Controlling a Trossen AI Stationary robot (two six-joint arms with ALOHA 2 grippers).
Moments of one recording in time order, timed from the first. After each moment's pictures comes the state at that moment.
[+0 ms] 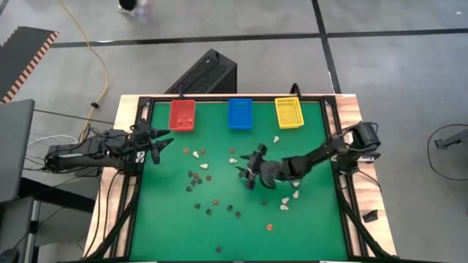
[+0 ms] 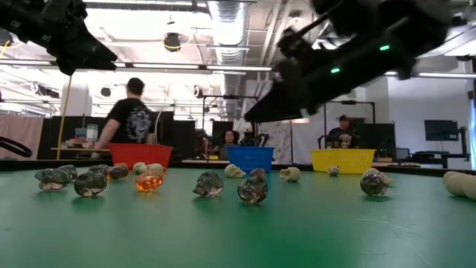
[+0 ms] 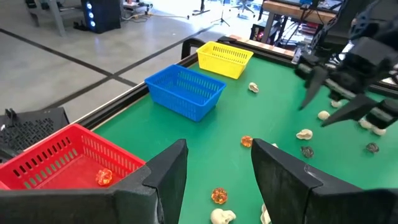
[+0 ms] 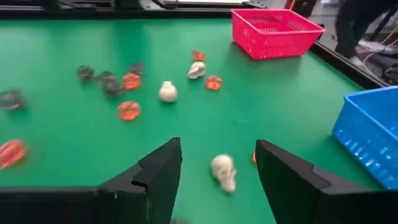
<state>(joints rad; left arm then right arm) 0.04 0.18 0.42 -0.45 -0.43 -0.22 0.19 1.72 0.73 0.59 0.56 0.14</state>
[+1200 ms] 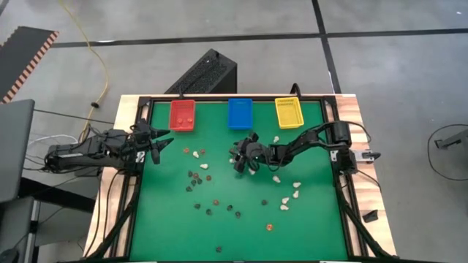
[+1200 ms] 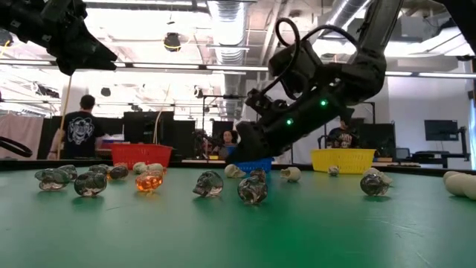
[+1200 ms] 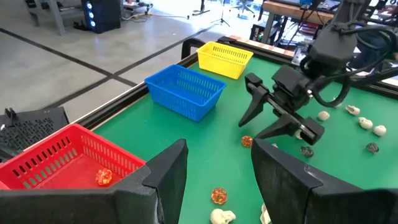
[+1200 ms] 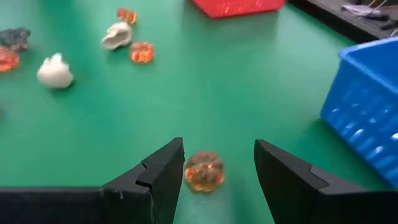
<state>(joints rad) 0.04 0.18 0.42 -0.45 -0.43 -0.23 -0.04 1.97 0.84 0.69 0.39 0.13</state>
